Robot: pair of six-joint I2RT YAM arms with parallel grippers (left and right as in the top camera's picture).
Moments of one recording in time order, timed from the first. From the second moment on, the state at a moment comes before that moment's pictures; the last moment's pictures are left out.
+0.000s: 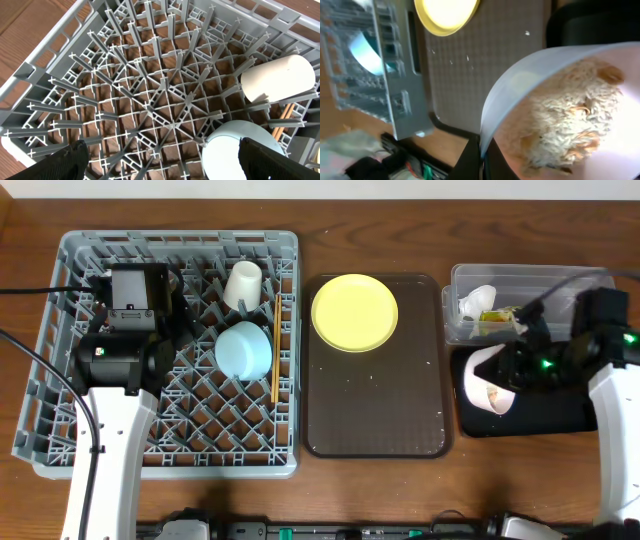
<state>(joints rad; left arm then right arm) -0.01 1.28 1.32 -1.03 -0.38 -0.48 -0.26 1.39 1.18 -1.22 -0.67 -0.05</state>
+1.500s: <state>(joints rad) -0.01 1.28 1.32 -1.03 -0.38 -0.48 -0.65 1.39 0.86 -0.85 -1.15 -0.33</state>
